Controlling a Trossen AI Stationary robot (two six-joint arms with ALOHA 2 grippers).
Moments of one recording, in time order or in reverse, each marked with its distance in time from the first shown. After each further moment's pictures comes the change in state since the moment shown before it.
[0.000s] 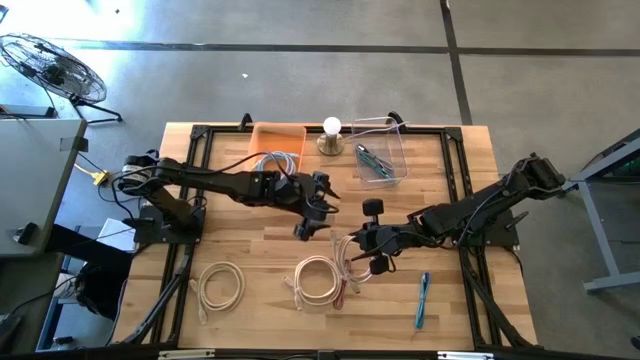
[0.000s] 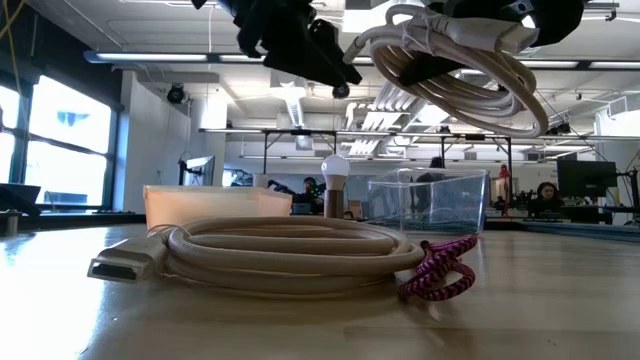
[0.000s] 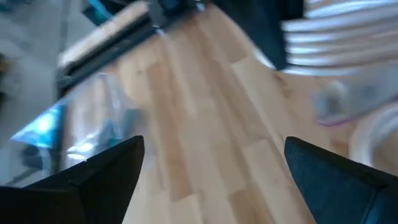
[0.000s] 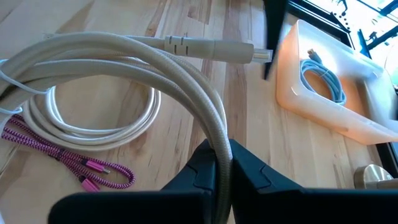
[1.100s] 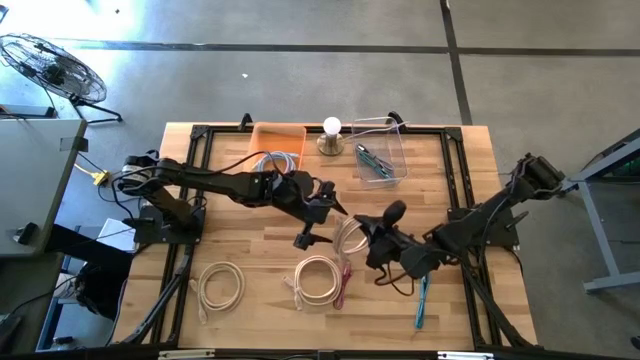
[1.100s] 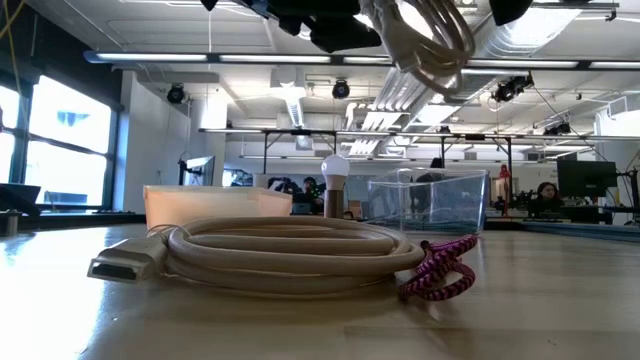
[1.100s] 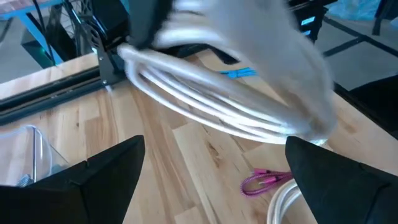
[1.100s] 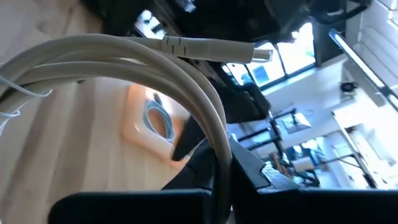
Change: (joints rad) left arm -0.006 0.000 0.000 0.145 0.292 -0.202; right arm 0.210 0.000 0.001 0.359 0.723 -0.573
